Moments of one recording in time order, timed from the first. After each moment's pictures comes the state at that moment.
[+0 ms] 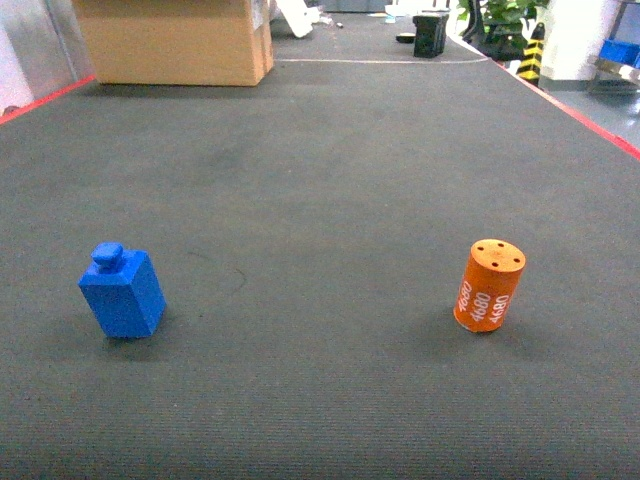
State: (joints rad) left arm -0.29 0.98 0.14 0.81 -0.47 0.00; right arm 0.33 0.97 0.19 0.80 0.57 0.03
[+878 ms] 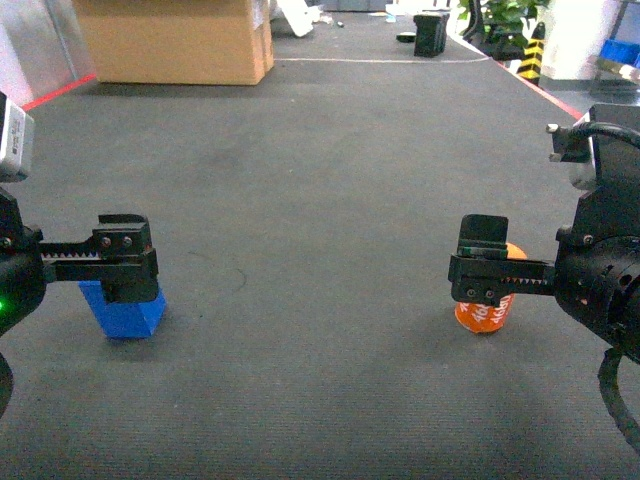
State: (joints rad) left arm -0.23 1.77 0.48 1.03 -0.35 -0.04; right arm 0.35 1.87 0.64 0.86 0.34 0.22
